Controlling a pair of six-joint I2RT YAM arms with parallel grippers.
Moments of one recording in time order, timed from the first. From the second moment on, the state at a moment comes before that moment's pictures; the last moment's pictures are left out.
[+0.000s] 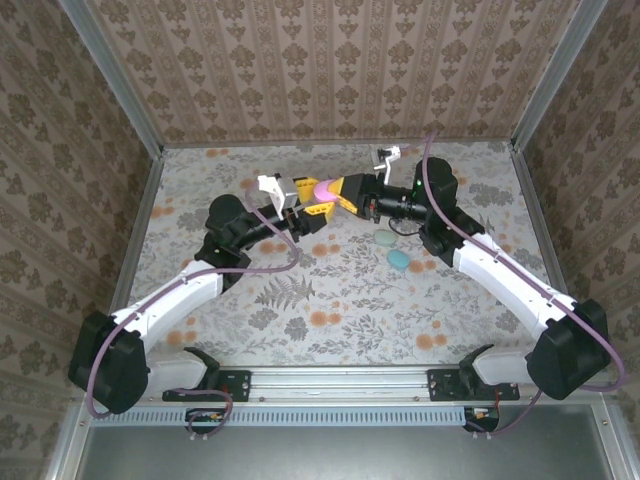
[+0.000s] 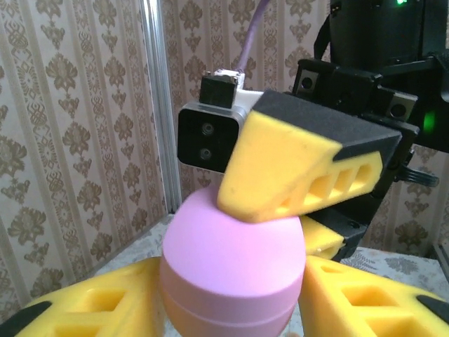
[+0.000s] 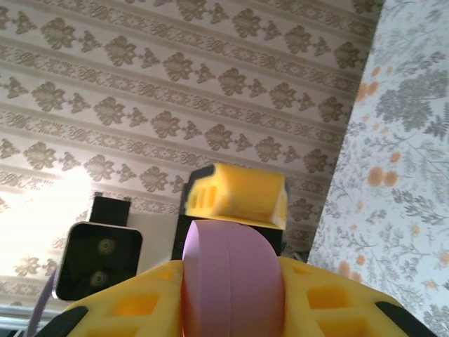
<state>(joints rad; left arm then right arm) -0.60 1.23 0.79 0.63 0.65 -0.06 0.47 1.31 1.07 0.19 -0.71 1.22</state>
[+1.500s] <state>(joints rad) -0.59 0.95 0.63 0.21 0.13 0.10 0.55 1.78 0.91 -0.01 -0.33 0.90</state>
